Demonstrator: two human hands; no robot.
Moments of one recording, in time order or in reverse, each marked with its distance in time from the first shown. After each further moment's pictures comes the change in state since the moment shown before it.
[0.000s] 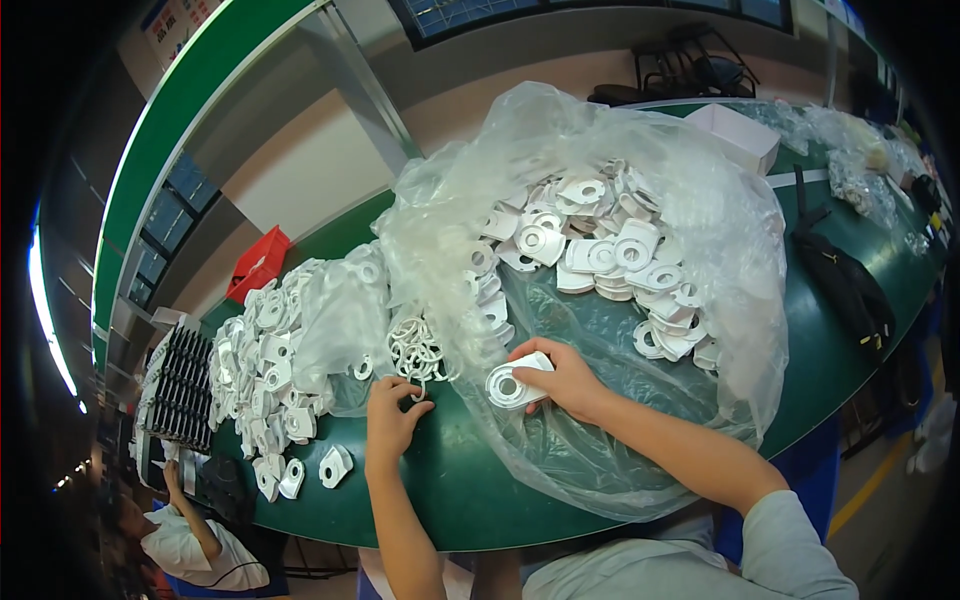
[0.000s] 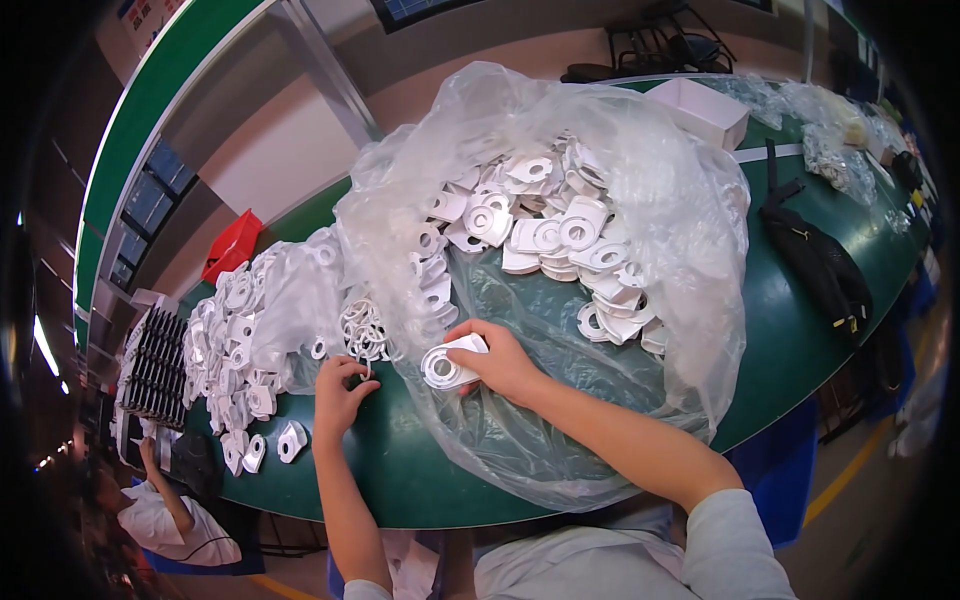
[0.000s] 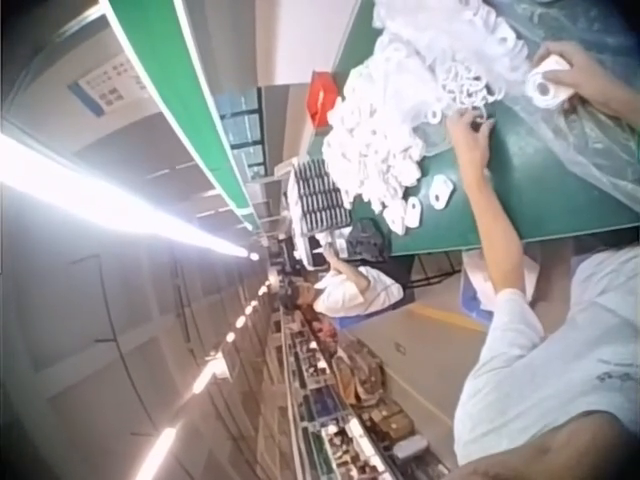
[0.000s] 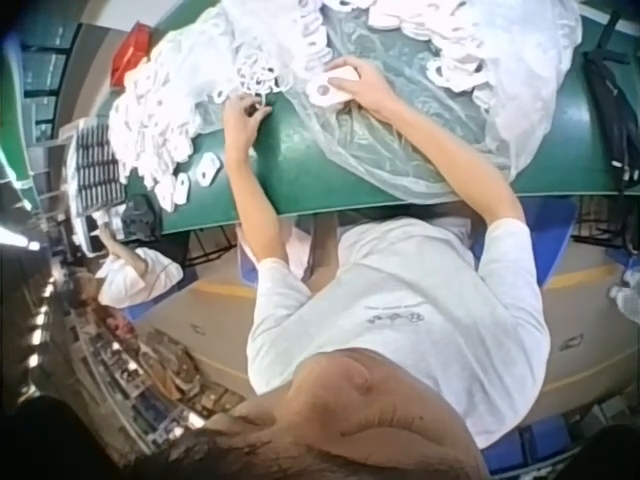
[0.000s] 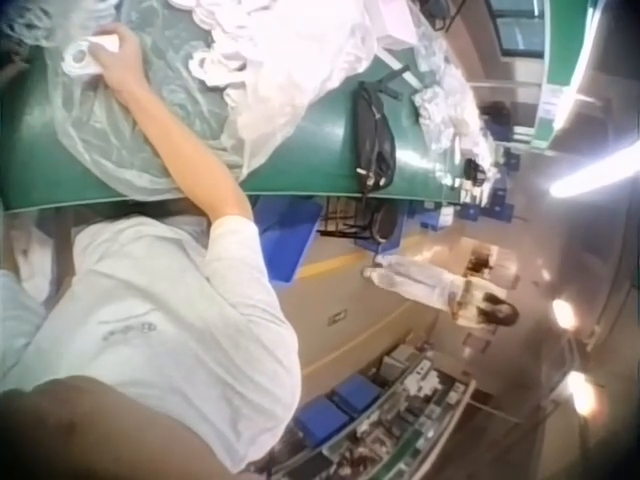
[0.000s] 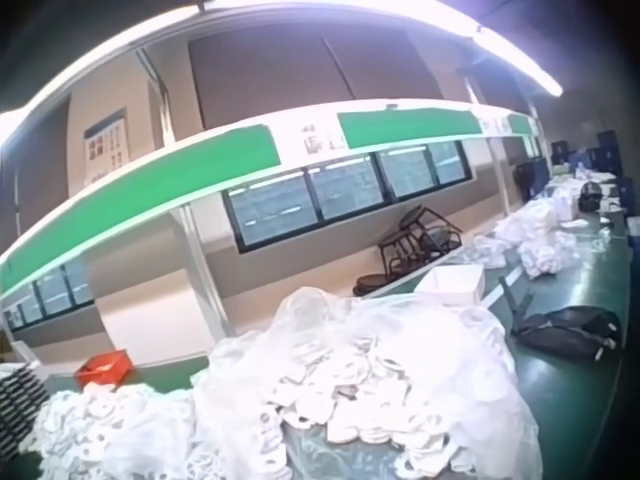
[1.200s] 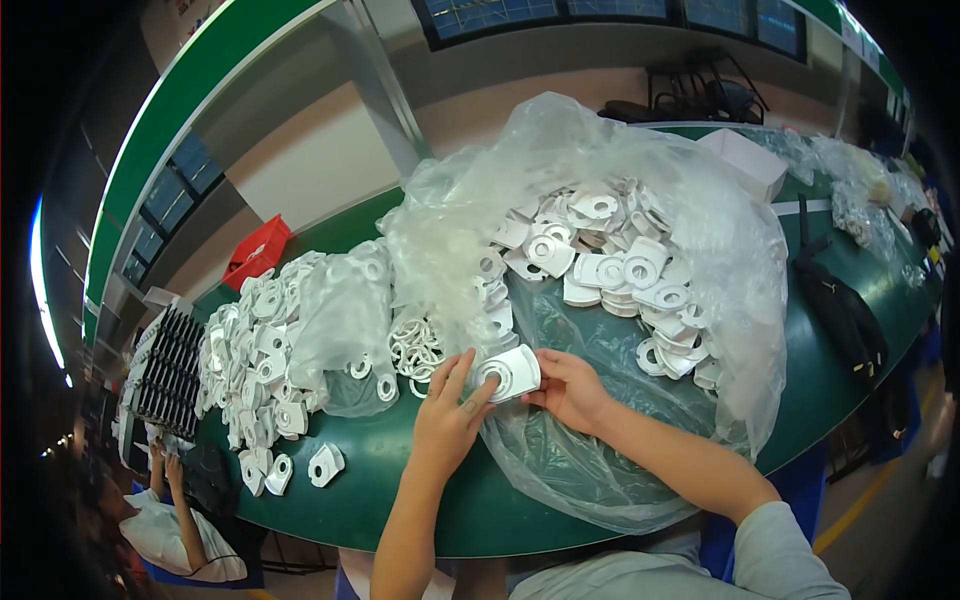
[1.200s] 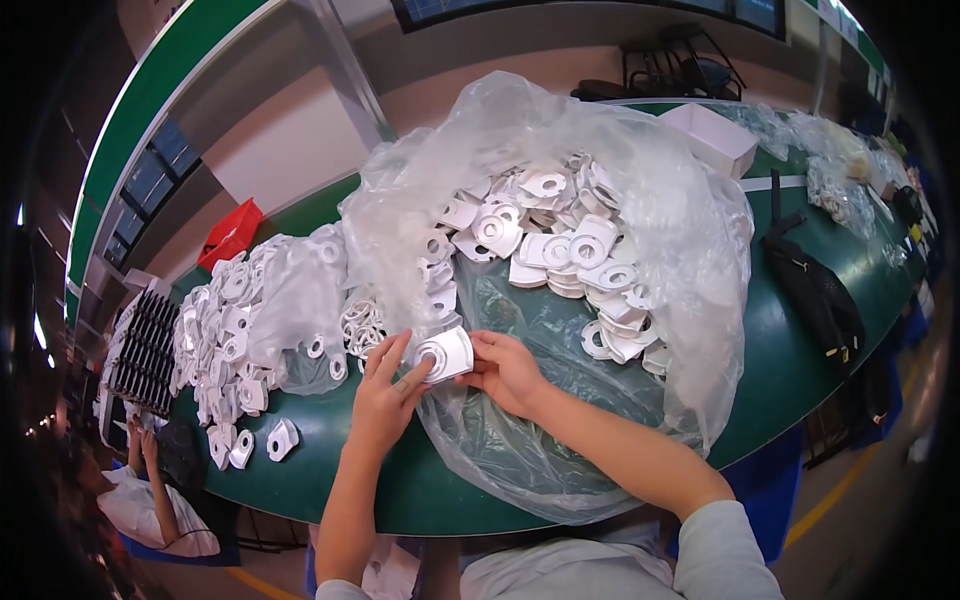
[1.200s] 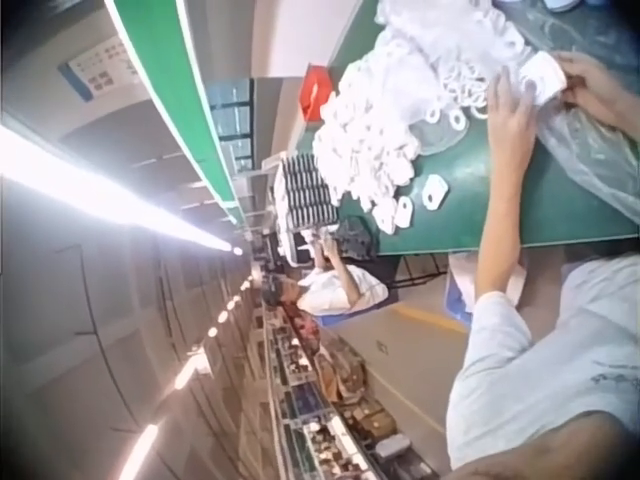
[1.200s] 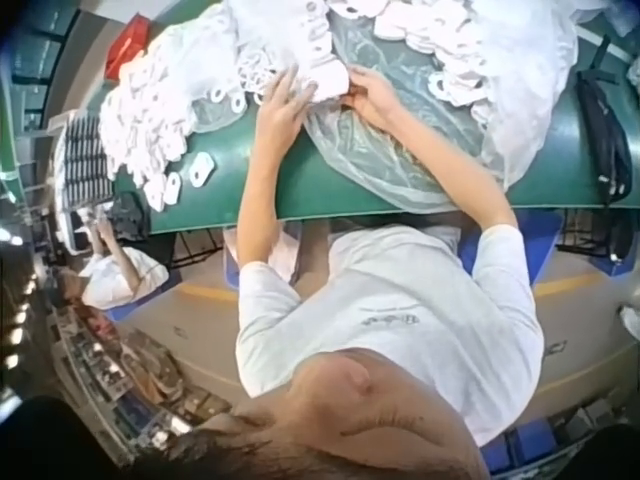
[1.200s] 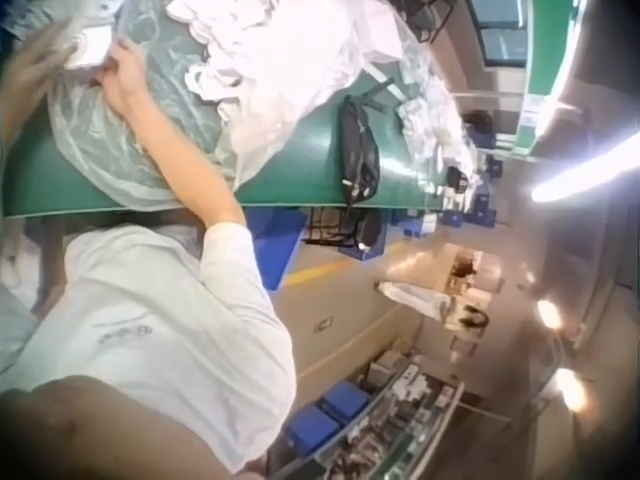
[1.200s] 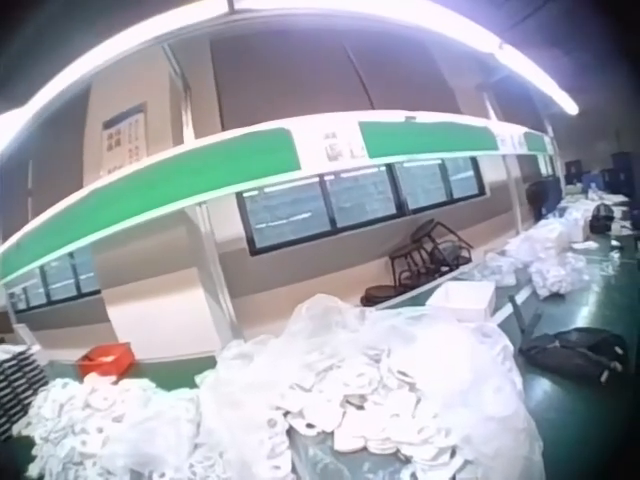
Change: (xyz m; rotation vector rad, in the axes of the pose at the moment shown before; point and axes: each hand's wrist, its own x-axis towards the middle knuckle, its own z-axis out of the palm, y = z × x) left_hand 0.007 0.081 0.024 0.082 0.084 0.393; right_hand 0.009 0.016 -0.013 0.522 -0.059 0.062
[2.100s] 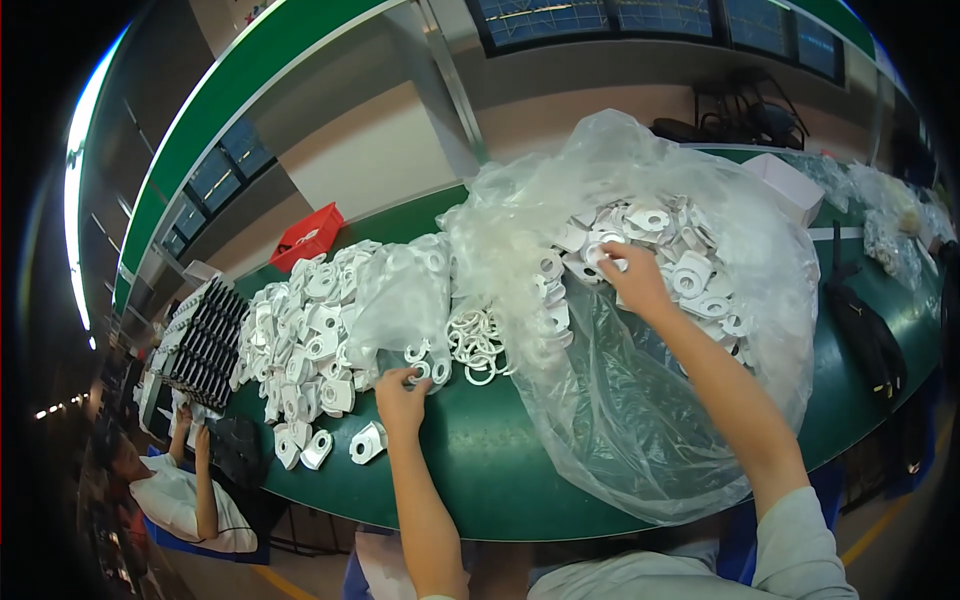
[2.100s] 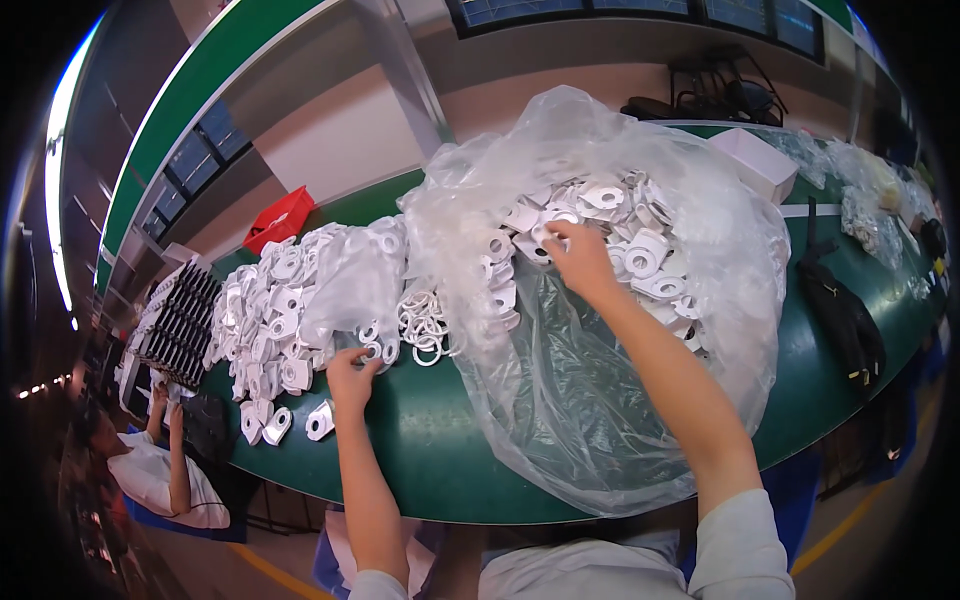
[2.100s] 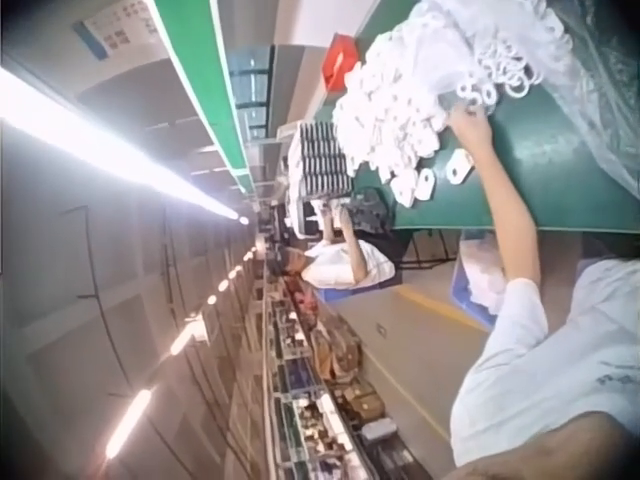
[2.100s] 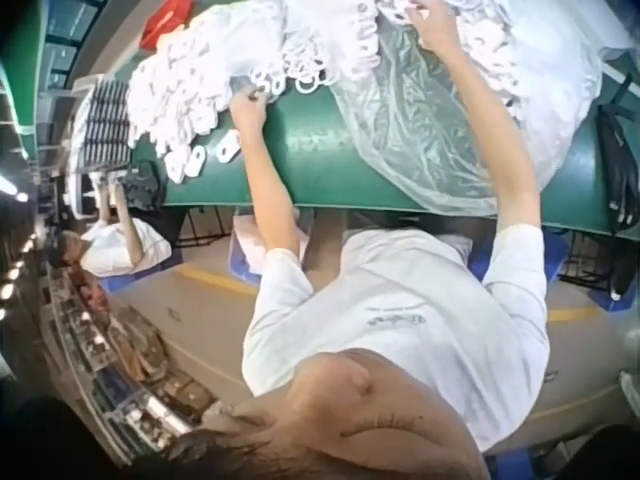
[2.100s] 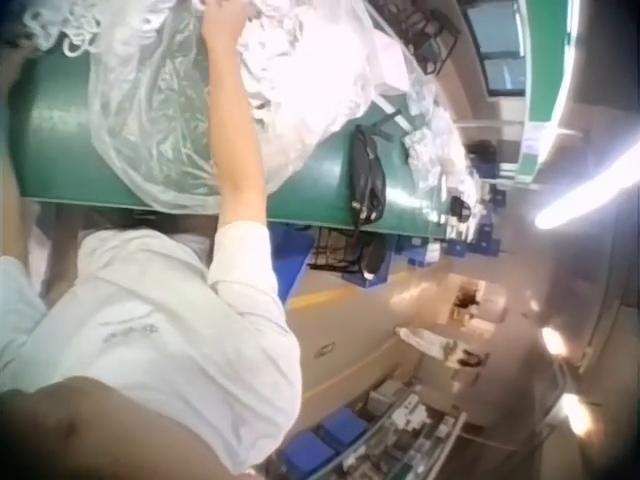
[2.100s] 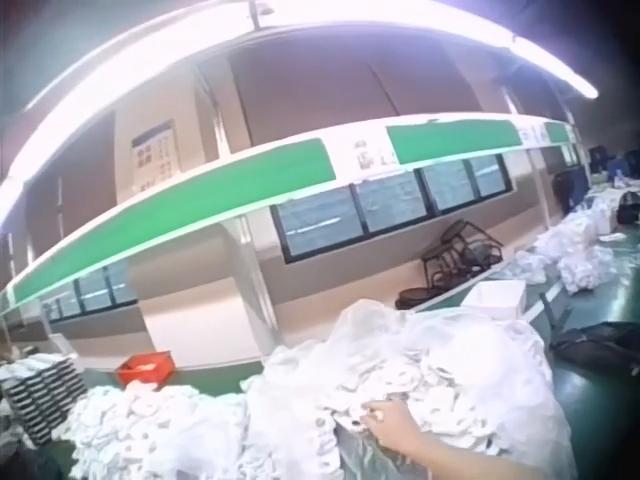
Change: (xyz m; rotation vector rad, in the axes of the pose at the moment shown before) left_hand -0.071 -0.128 -0.026 0.039 0.205 -0.796; right_hand 0.086 -0.101 -0.012 -1.614 0.338 -0.892
